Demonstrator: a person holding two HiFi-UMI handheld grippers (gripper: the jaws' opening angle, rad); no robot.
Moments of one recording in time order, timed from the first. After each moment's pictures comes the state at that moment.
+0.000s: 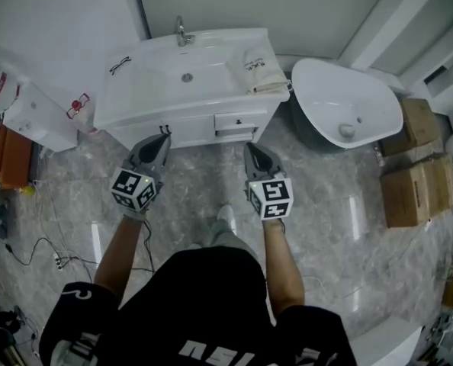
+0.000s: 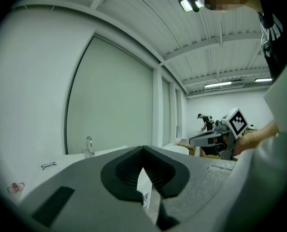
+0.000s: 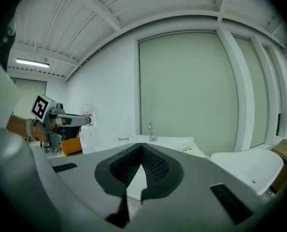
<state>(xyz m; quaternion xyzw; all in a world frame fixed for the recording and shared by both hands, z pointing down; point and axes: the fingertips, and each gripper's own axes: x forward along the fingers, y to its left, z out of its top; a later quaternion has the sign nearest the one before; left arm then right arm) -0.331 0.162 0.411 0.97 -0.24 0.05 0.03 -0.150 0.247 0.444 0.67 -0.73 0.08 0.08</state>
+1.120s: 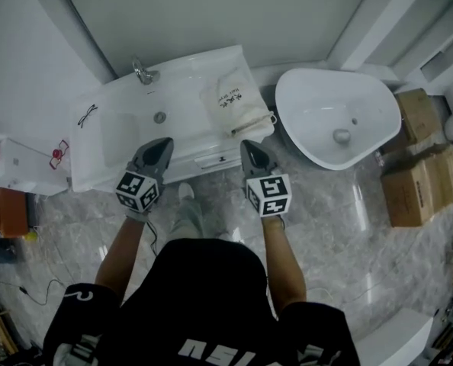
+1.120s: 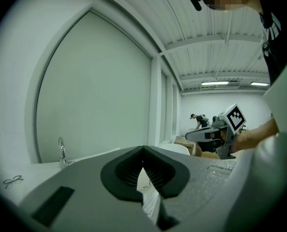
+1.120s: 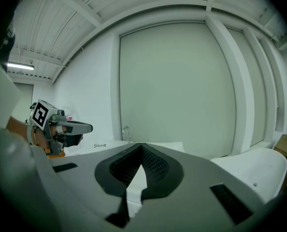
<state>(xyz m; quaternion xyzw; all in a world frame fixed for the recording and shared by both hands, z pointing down) -0.132 -0.032 0.435 0.98 -0.18 0.07 0.04 0.028 0.061 0.453 0.70 -0.70 0.09 0.06</state>
